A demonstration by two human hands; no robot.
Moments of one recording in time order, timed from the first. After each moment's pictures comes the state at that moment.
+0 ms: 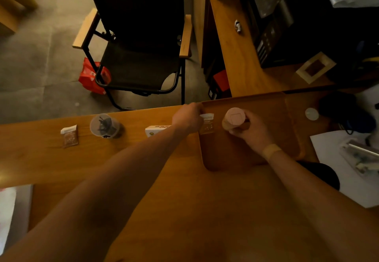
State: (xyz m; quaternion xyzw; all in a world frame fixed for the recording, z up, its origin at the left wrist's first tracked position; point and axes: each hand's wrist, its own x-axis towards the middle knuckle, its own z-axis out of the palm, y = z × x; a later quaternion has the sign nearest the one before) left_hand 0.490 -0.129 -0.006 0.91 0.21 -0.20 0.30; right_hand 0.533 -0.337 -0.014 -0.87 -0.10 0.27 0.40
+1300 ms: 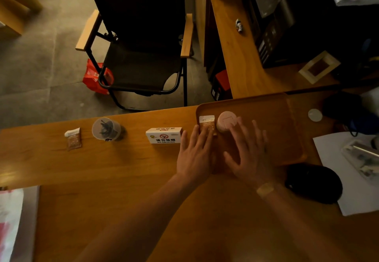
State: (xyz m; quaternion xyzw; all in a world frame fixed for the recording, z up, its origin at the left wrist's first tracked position) left_hand 0.396 -0.187 -0.028 0.98 0.08 -0.15 0.08; right_hand 0.466 -0.353 -0.021 -0.94 -0.30 0.09 0.15
